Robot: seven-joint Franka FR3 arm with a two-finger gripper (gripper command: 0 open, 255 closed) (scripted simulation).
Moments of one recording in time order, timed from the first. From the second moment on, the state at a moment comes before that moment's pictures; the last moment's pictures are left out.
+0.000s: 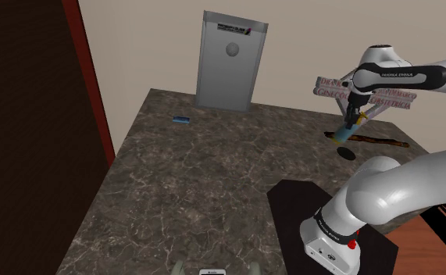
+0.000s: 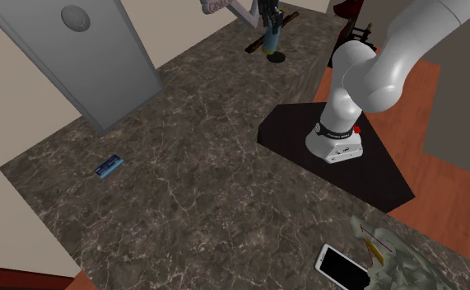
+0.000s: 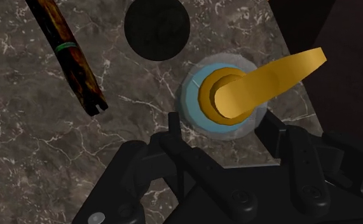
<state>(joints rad) 0.02 -0.54 -0.94 -2.36 -0.71 1.90 -0.99</state>
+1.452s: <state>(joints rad) 0.08 -0.42 -1.10 -2.47 -0.74 2.15 -0.96</state>
